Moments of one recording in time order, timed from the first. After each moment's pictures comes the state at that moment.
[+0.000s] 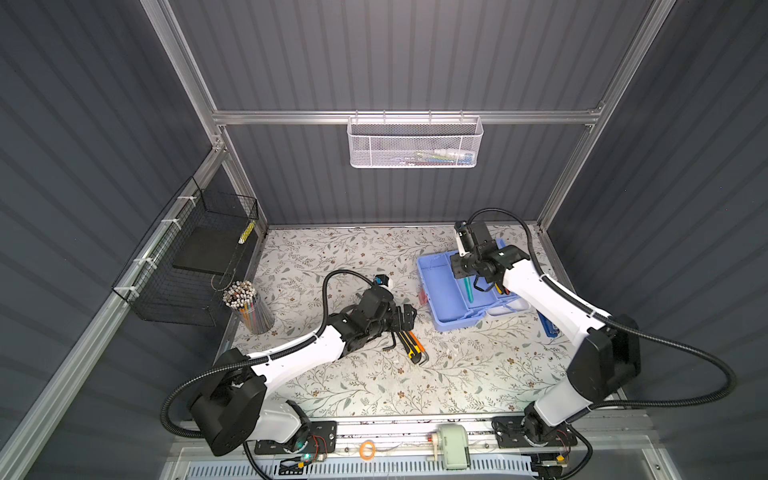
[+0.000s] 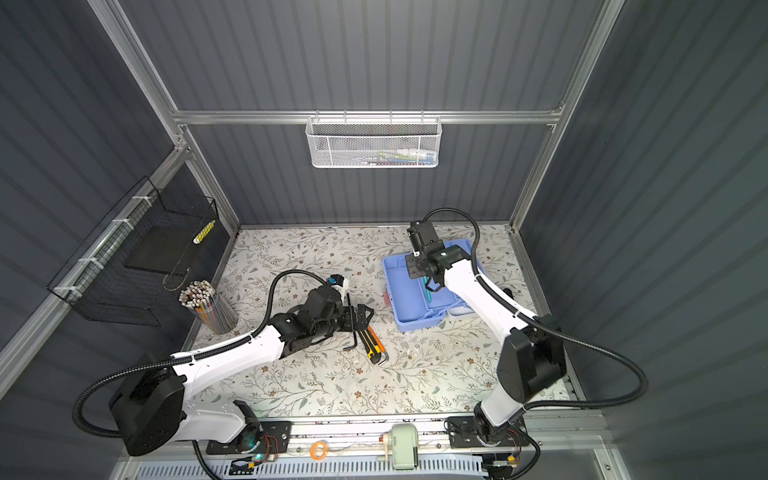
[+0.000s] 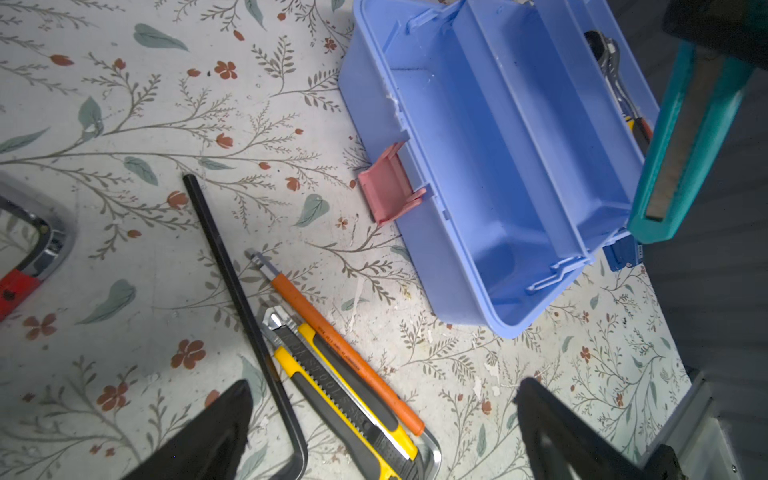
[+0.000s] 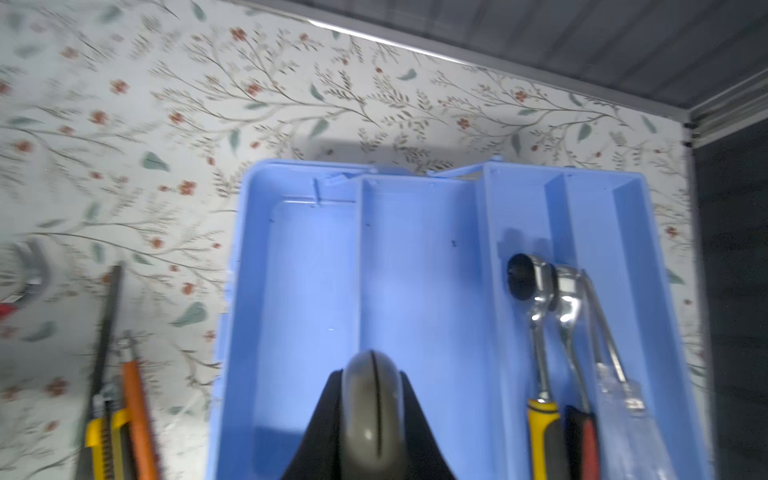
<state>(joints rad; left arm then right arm) -0.82 1.37 0.81 -0.12 -0.02 -0.65 0.46 1.66 1.45 -0.72 0.30 0.09</state>
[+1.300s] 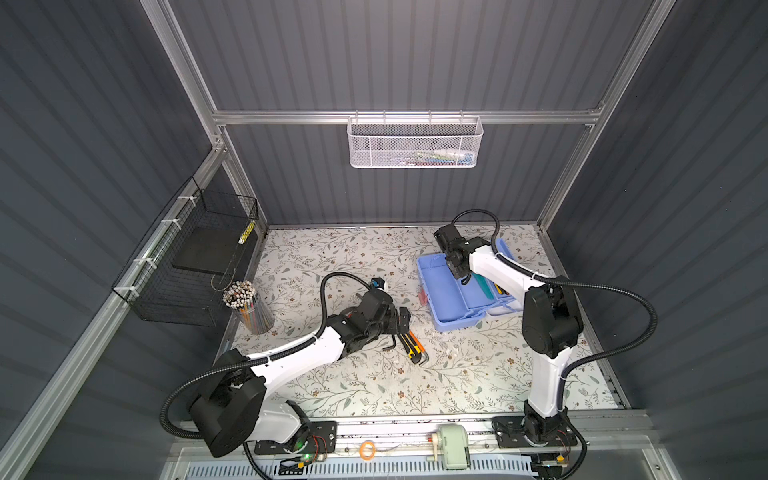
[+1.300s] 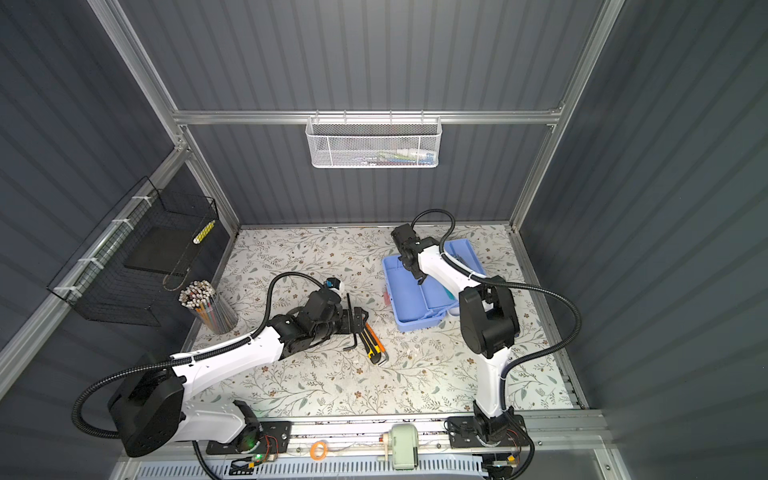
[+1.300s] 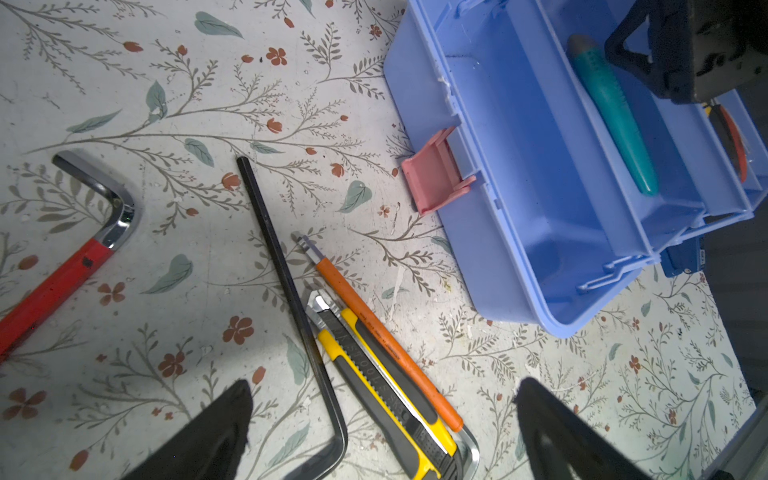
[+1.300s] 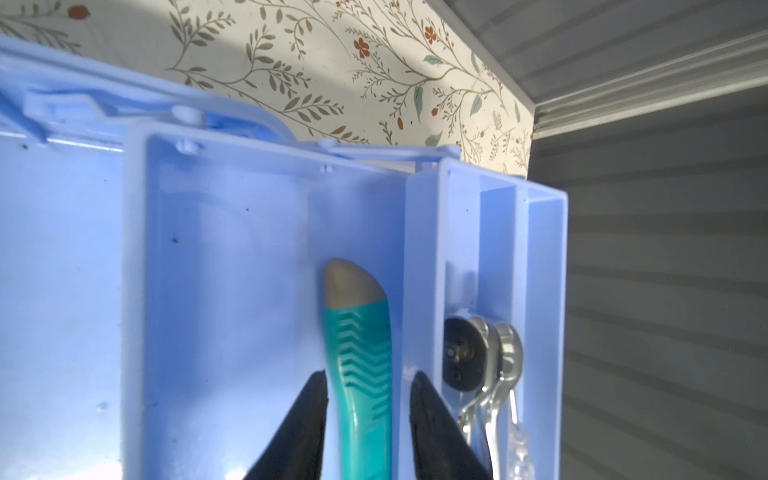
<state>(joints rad) -0.82 1.36 0.79 -0.17 -0.09 -0.65 0.47 1.99 1.63 -0.81 0.67 -0.05</state>
